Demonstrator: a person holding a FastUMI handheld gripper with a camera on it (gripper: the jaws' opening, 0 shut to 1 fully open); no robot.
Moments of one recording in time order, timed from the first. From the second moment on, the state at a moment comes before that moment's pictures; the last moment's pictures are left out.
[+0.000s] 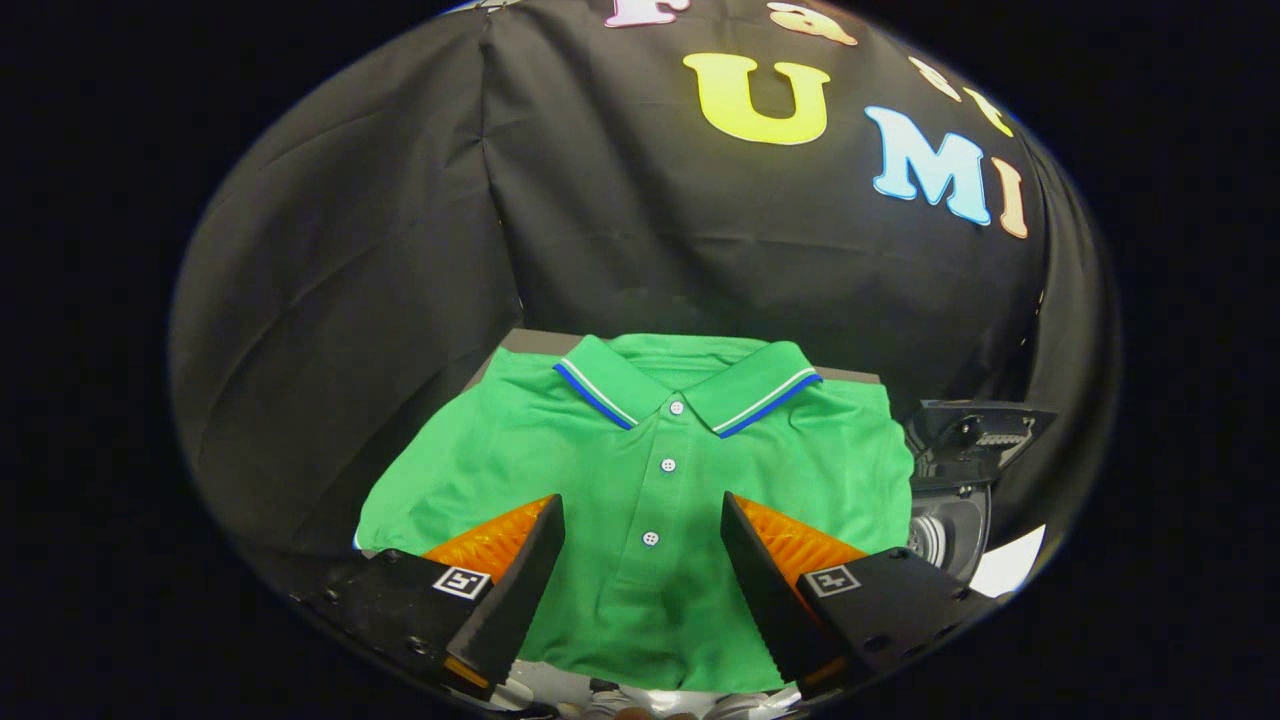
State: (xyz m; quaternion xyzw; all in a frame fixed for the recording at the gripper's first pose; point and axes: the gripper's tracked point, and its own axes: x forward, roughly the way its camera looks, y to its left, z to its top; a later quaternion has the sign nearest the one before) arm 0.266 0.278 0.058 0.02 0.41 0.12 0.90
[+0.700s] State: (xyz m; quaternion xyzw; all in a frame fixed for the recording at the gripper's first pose) arm 0.261 0.275 0.031 -0.04 0.40 0.13 0.91
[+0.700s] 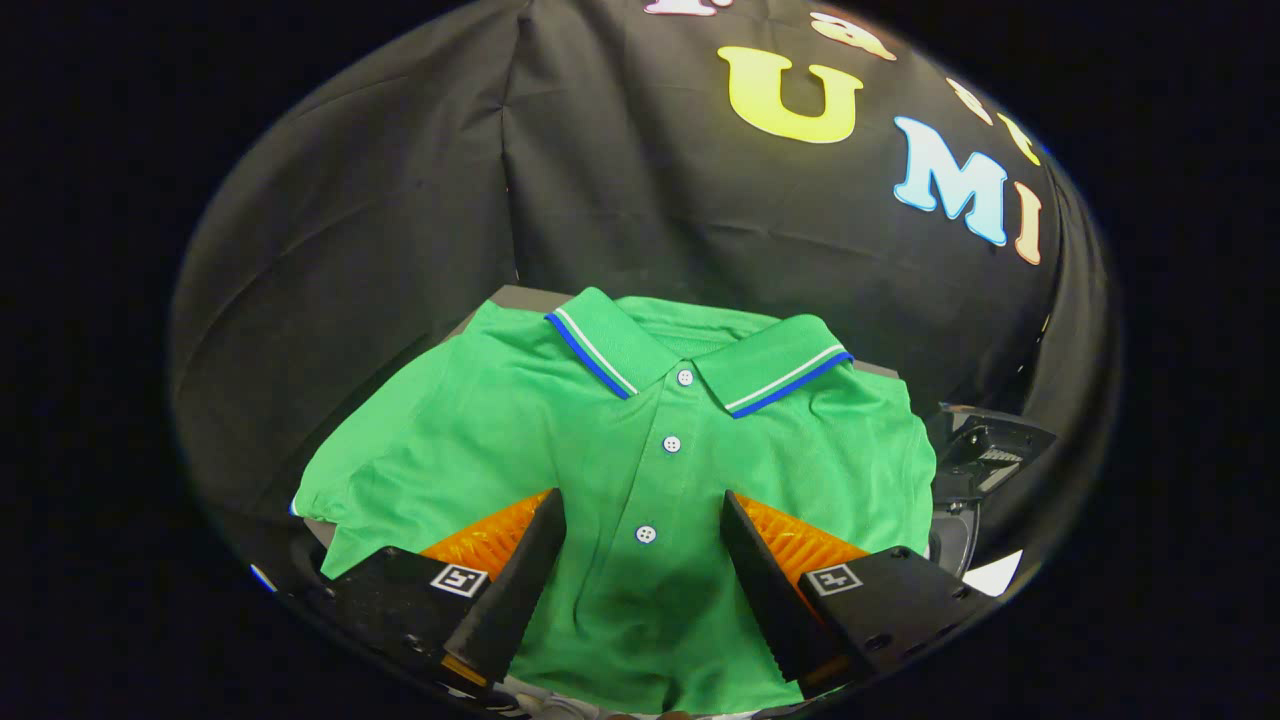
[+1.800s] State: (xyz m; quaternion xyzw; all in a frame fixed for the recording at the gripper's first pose) arm 0.260 0.283 0.037 -0.11 0.37 0.16 0.91
